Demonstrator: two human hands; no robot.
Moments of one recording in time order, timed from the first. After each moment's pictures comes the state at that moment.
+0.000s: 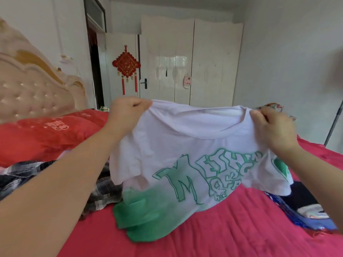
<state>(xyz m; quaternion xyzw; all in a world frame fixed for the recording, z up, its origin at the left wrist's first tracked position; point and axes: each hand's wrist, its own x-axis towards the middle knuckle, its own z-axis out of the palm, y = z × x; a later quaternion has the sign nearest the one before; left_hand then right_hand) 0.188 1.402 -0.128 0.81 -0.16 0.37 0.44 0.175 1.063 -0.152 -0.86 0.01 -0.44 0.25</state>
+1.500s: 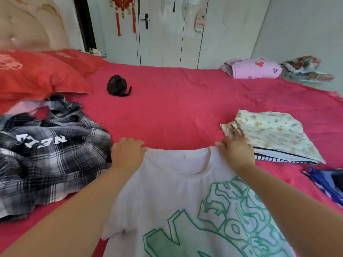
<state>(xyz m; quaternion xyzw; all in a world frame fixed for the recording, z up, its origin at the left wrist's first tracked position) 0.402 1.406 -0.413 0.98 0.03 0.17 0.07 0.419 1.111 -0.402 -0.98 0.02 -0.17 0.09</state>
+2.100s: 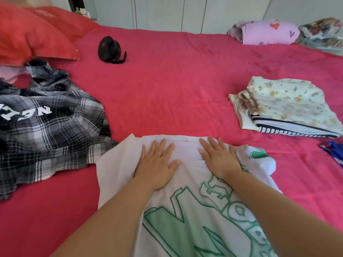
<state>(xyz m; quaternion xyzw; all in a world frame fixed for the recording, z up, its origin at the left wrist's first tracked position) 0.380 1.354 -0.536 0.99 -0.08 -0.08 0.08 0.408 1.143 -0.527 -0.99 -0.06 0.09 0.06</state>
